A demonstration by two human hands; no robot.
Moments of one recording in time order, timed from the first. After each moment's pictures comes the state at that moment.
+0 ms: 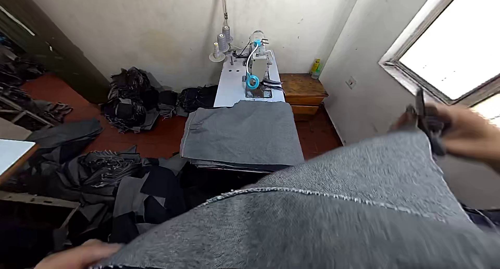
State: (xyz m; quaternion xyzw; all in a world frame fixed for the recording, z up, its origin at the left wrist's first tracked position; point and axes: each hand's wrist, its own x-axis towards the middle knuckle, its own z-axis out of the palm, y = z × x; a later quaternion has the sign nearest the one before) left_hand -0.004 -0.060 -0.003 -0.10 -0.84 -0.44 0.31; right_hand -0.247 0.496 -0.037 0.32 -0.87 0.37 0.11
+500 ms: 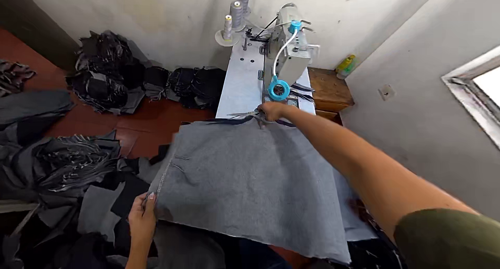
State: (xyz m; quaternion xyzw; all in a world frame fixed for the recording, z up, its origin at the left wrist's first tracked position) left_hand -0.279 -0.208 -0.366 0.35 -0.76 -0.51 0.18; right_hand -0.705 0.147 -0.285 0.36 -0.88 0.05 -0.29
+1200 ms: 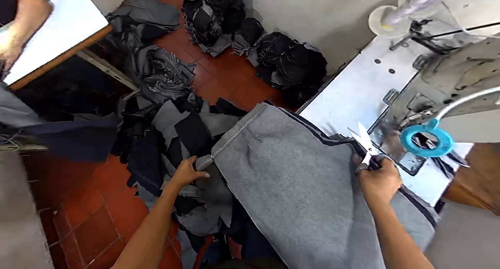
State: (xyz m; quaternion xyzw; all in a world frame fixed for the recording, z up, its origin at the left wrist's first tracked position) left_hand -0.205 -0.252 -0.403 0.40 -0.79 -0.43 -0.15; right_hand -0.617 0.173 -0.351 0.13 -0.96 0.24 0.05
